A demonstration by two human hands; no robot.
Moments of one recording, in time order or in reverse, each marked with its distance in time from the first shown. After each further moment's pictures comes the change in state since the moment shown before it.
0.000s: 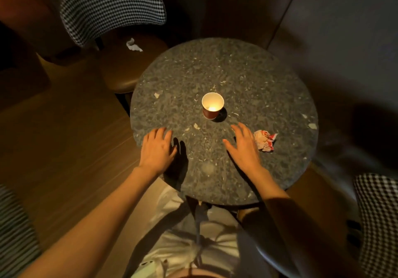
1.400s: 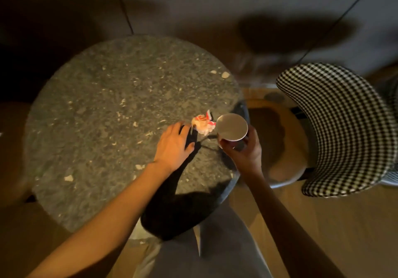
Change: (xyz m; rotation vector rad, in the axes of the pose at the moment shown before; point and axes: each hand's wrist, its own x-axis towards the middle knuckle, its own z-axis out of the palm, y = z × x) left_hand 0.130 0.159 0.031 -0.023 -0.255 0.898; right_hand -0.089 0.031 -0.013 0.630 0.895 0.729
